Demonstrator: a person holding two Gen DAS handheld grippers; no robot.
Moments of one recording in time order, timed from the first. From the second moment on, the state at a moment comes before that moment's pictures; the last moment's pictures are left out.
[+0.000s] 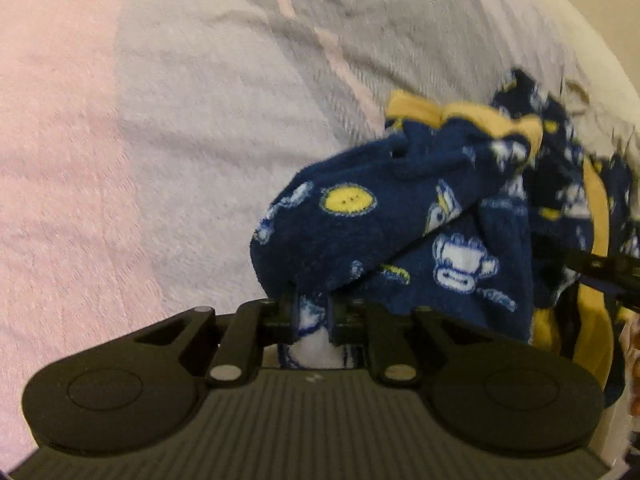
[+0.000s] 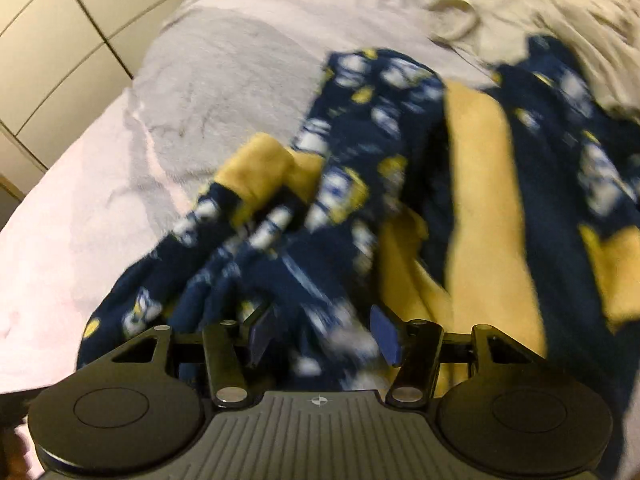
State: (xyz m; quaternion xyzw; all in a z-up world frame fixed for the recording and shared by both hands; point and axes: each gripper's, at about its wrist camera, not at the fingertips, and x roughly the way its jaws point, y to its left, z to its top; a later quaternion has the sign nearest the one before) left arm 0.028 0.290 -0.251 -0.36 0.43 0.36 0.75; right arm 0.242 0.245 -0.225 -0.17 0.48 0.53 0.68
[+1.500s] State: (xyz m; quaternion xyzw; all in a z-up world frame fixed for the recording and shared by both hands) left arm -0.394 0.068 -0.177 -0.36 0.46 0.57 0.58; right arm -0.042 0.054 -0.180 -0.42 0.48 0.59 0.49
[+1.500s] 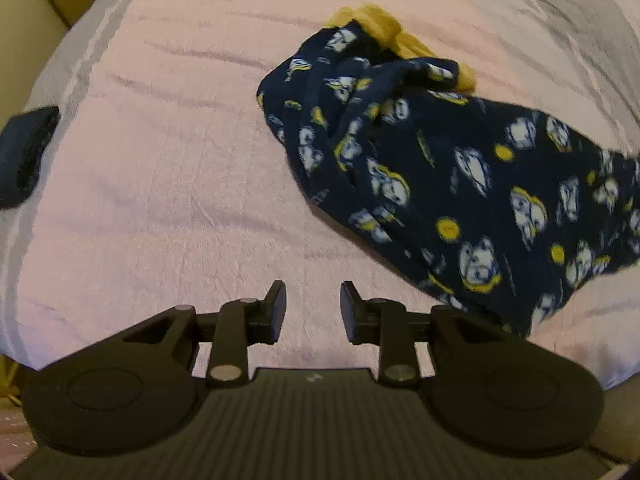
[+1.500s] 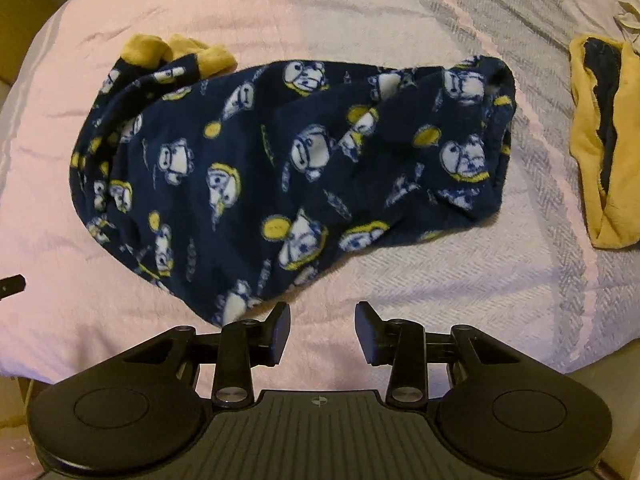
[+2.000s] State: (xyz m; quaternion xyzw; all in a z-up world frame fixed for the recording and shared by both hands) left arm -0.343 0.016 -0.157 -0.33 0.48 0.60 0.55; right arm 0.014 0.034 -0.180 -0.43 0.46 0.60 0.49
